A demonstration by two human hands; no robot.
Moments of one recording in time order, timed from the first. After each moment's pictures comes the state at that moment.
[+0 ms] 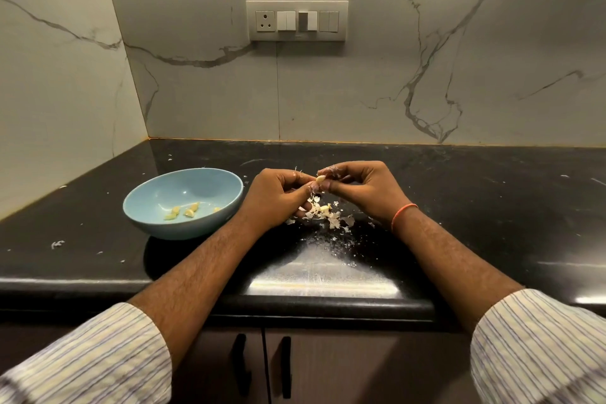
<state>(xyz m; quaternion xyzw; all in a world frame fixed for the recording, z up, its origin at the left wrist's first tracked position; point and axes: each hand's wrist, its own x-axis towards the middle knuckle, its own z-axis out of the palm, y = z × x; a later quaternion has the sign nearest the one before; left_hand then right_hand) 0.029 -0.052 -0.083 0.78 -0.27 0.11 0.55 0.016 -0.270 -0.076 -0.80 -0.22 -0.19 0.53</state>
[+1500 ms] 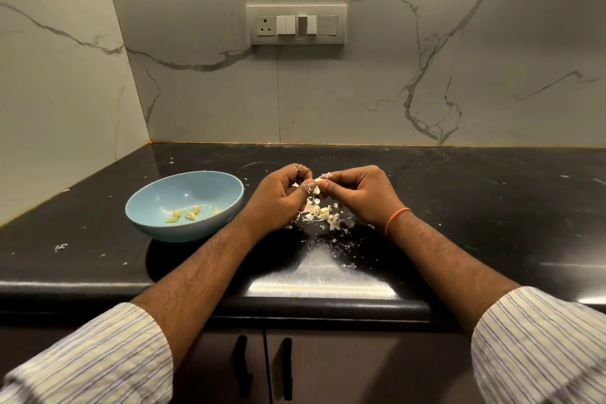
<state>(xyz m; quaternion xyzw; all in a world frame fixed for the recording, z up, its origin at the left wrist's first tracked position) 0.033 -0.050 -0.083 0.79 -0.31 0.11 0.51 0.015 -0.260 -0.080 -0.82 -0.18 -0.21 0.50</state>
